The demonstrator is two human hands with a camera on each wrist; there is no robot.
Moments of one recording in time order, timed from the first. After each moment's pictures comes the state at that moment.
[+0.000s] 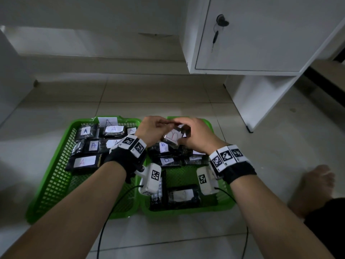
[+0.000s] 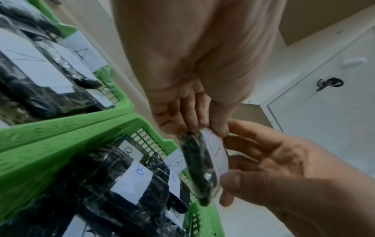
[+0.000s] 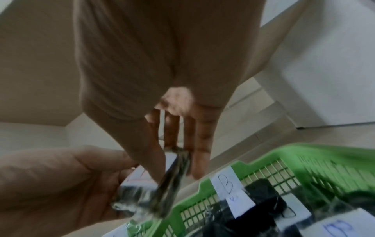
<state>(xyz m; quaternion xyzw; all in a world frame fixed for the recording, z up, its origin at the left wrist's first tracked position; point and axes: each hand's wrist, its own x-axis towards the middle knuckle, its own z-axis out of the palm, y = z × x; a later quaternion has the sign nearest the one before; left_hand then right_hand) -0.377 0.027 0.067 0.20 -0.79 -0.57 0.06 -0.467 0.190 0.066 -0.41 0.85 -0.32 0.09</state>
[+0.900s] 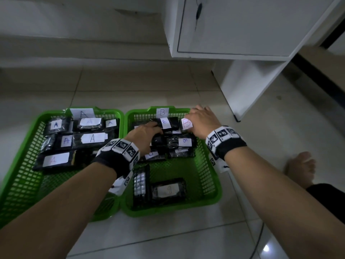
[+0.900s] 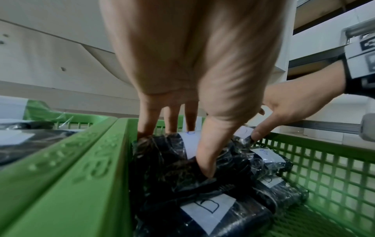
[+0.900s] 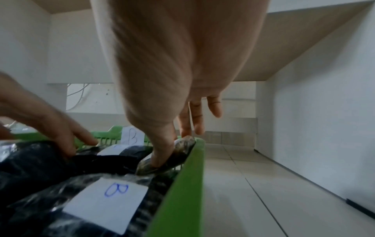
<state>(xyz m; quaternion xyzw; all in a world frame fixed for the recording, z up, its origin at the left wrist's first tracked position) -0.396 0.040 0.018 0.03 -0.98 -0.12 -0.14 -0.545 0.226 0.019 -0.41 0.91 0.07 0.00</state>
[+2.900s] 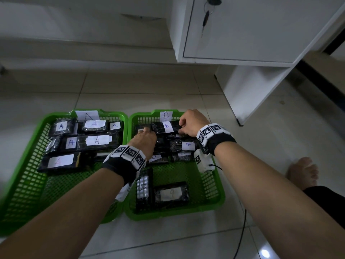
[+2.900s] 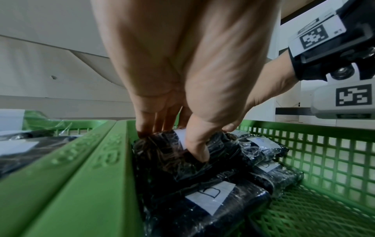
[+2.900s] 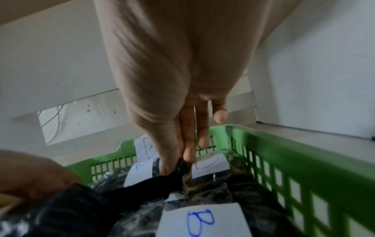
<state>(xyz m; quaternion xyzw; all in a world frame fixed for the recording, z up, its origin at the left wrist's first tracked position) -0.393 0.040 0.002 0.10 -0.98 -0.10 -0.11 -0.547 0.179 0.018 -0.30 0.94 -0.09 0.12</state>
